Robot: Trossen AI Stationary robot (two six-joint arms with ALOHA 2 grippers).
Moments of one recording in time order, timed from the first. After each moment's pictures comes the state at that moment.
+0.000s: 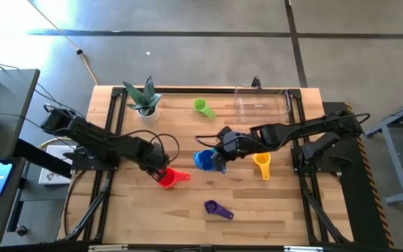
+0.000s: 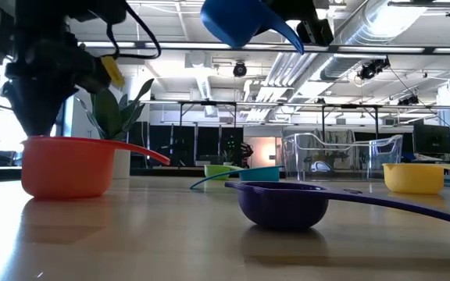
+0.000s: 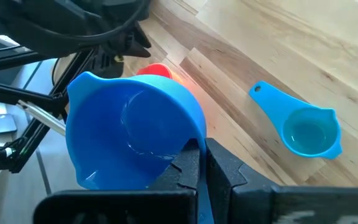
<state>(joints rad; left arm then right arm) -0.25 1.40 0.83 -0.91 -0.02 -1.12 0.17 1.53 1.32 -0.56 0.12 0.97</state>
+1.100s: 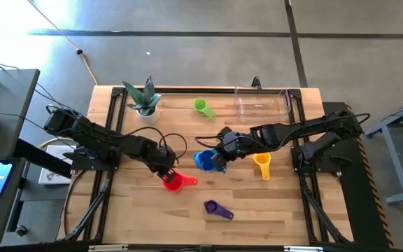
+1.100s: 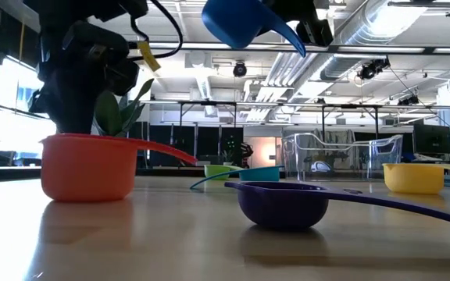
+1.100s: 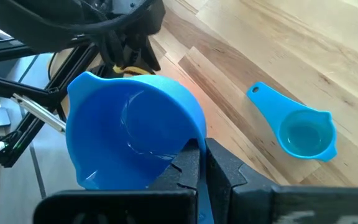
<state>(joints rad) -0.22 1.44 0.83 -0.64 0.06 -1.07 0.17 1.53 1.32 -0.56 0.12 0.93</state>
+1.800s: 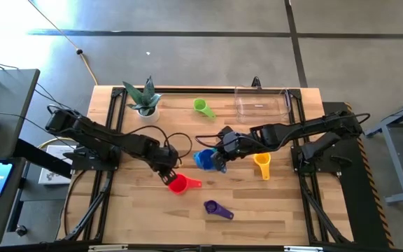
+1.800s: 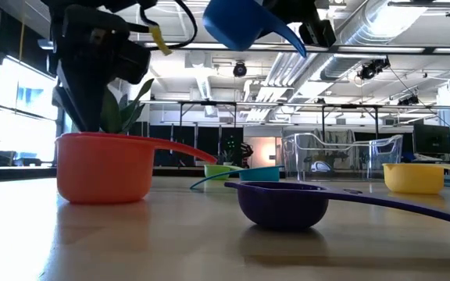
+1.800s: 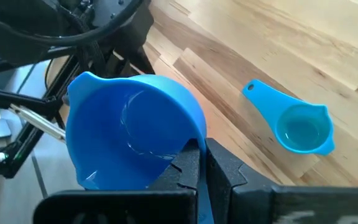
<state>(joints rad) -0.21 1.45 0.90 -0.69 0.06 -0.88 0.17 1.53 1.32 -0.57 0.14 0.99</state>
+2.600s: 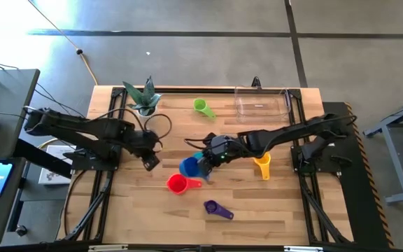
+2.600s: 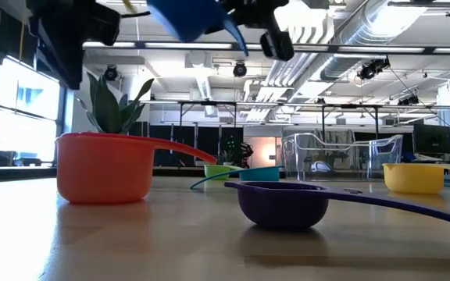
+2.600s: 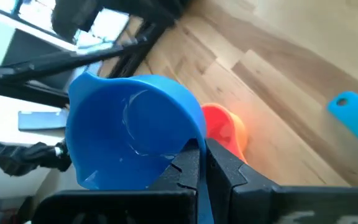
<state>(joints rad) -0.12 1.09 0.90 -0.97 0.01 -0.83 0.16 1.68 1.32 -0.25 0.01 0.98</state>
